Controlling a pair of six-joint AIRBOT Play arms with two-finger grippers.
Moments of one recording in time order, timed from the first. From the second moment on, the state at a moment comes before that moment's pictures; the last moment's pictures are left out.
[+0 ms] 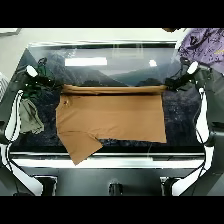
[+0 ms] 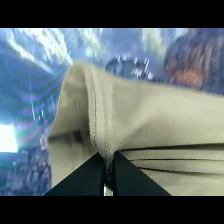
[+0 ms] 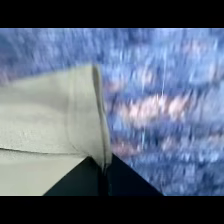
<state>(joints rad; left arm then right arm) 0.08 -1.96 1.88 1.33 -1.13 -1.54 -0.14 -1.91 1.88 -1.41 1.23 1.59</state>
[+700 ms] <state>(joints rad) 0.08 -1.97 1.88 1.36 -1.49 -1.53 -0.14 -1.96 1.84 -1.38 1.59 1.65</state>
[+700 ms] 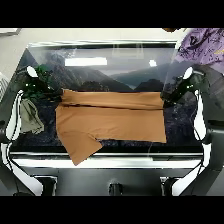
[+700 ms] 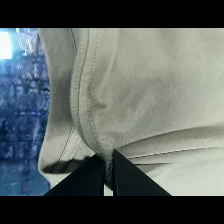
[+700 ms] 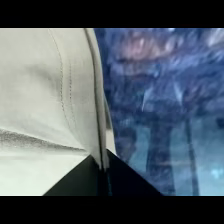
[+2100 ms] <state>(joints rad) 0.41 -1.52 1.43 1.27 -1.47 -1.54 -0.41 -1.66 1.46 -1.07 1.57 1.45</state>
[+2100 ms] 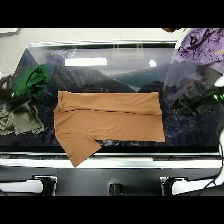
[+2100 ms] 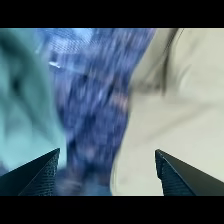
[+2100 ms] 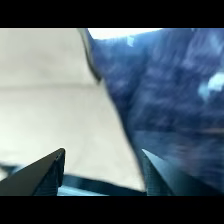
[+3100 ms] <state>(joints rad) 0.28 -0.96 0.32 0.84 -1.10 -1.52 -0.52 -1.50 1.08 -0.76 1.47 1.29</state>
